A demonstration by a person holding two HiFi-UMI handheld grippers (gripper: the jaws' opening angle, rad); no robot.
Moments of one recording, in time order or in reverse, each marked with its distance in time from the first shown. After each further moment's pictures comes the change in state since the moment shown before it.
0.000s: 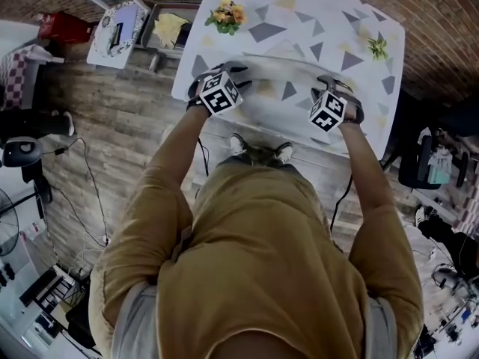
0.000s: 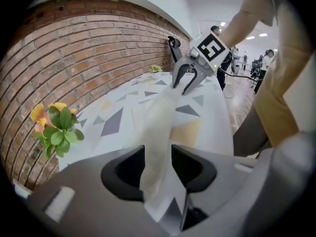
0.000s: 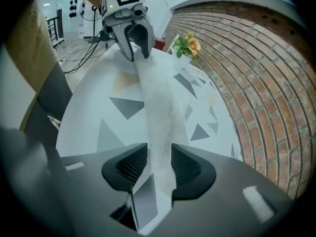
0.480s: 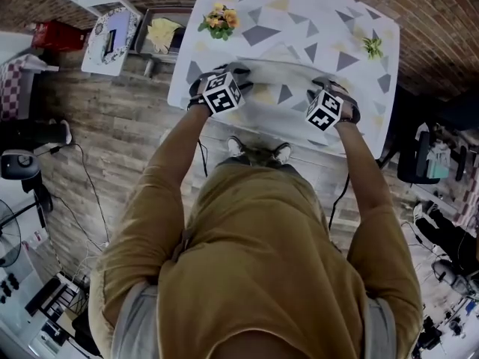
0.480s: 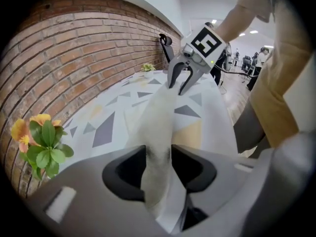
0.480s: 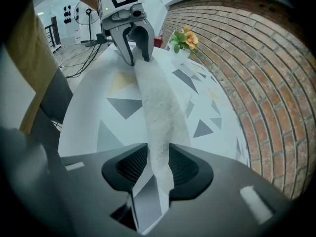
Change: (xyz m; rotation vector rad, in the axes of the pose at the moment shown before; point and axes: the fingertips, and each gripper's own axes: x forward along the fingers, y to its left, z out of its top) left arm 0.018 -0.001 0.013 0.082 0.018 -0.071; right arm 0.004 0.002 -0.002 0.053 0.026 0.049
